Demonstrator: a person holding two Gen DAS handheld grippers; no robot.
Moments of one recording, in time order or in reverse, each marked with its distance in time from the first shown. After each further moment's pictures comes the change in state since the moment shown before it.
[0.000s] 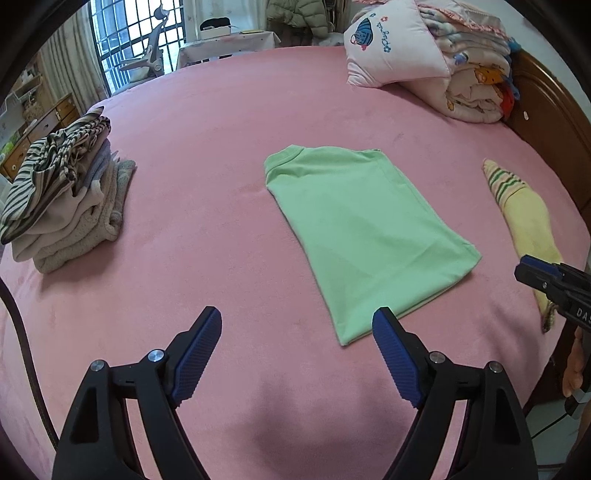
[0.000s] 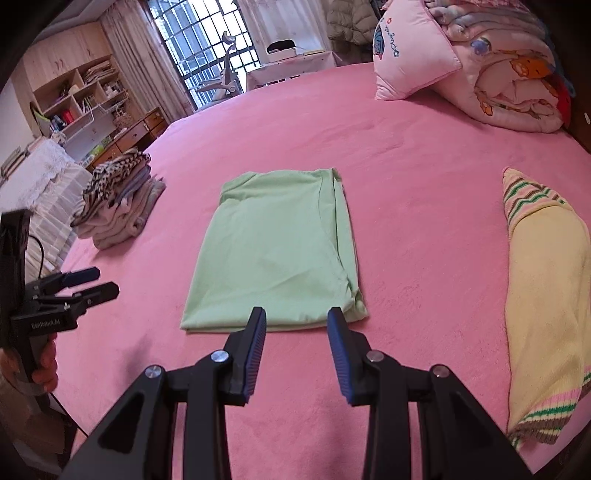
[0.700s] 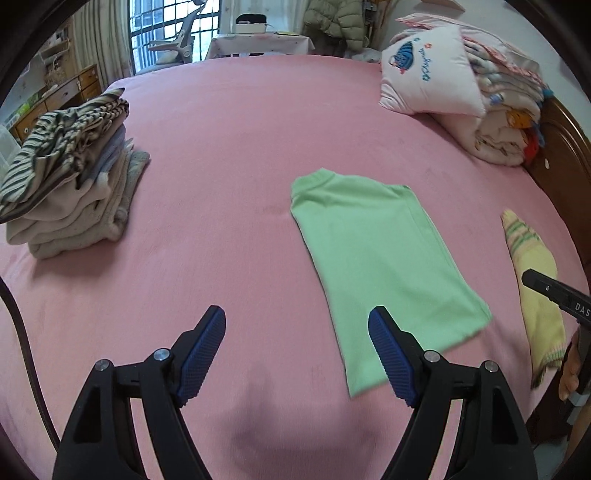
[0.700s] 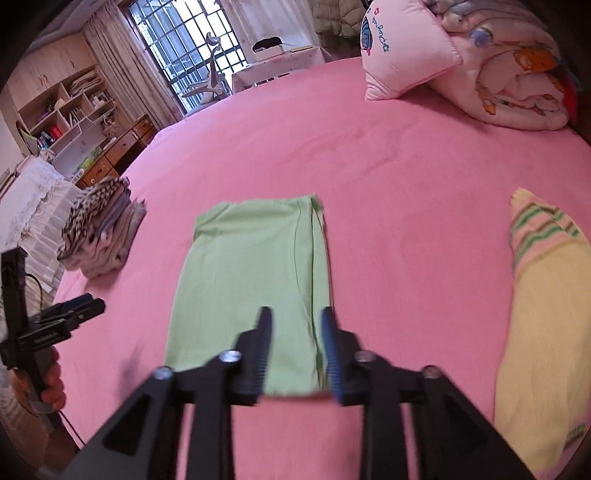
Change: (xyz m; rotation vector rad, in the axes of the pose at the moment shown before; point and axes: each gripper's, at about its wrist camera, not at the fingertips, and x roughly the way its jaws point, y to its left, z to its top) left arm 0.013 0.027 0.029 -0.145 -0.032 -0.011; right arm 0.022 -0.036 0.058 0.058 0.020 0.008
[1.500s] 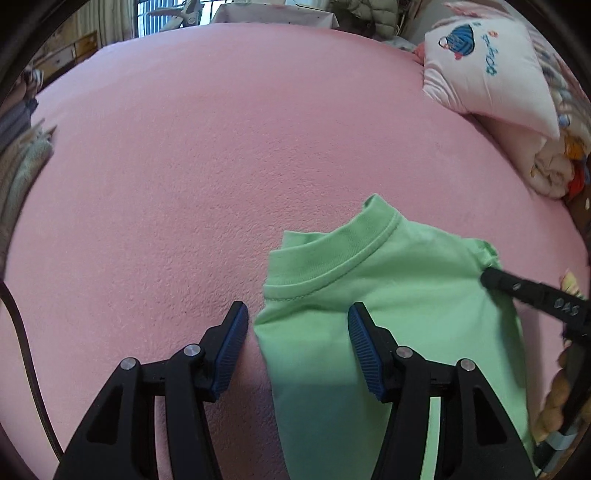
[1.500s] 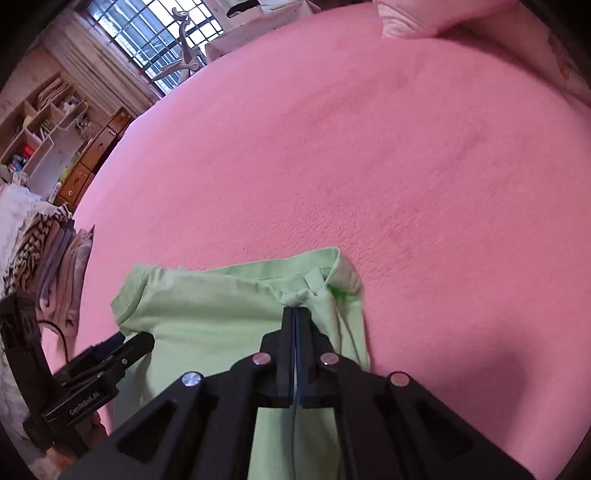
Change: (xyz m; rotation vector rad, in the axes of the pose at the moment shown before) left arm 0.234 -0.006 0.120 -0.113 0.060 -0.002; right arm 0.223 -0.014 0.117 0.087 0.118 0.035
